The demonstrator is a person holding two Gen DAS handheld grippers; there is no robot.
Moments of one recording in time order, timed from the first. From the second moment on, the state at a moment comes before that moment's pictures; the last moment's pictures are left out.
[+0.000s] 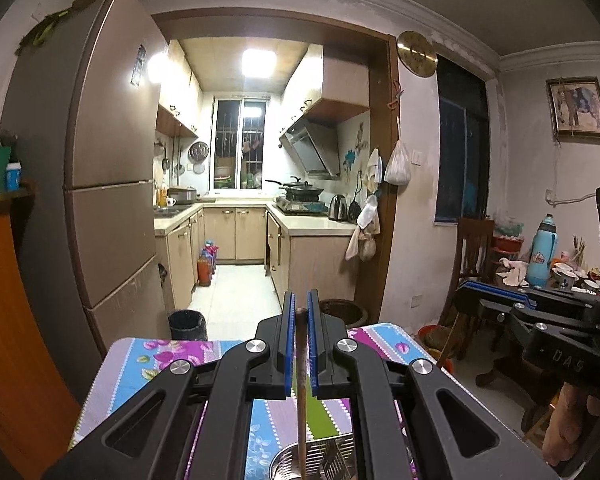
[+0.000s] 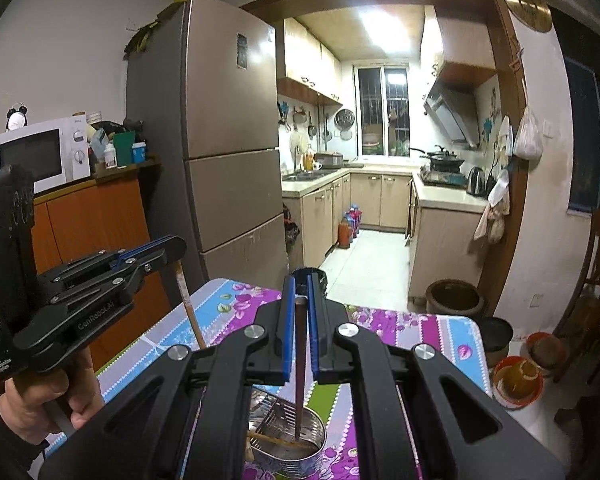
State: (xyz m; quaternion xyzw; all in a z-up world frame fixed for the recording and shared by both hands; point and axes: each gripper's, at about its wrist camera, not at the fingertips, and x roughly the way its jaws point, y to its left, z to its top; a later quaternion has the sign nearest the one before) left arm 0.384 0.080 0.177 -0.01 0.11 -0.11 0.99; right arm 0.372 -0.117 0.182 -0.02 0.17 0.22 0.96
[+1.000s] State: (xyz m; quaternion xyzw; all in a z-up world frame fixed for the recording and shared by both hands) left arm 0.218 0.097 0.131 0.02 0.09 -0.10 0.99; right arm 0.213 -0.172 0.189 0.01 0.12 0.26 0.96
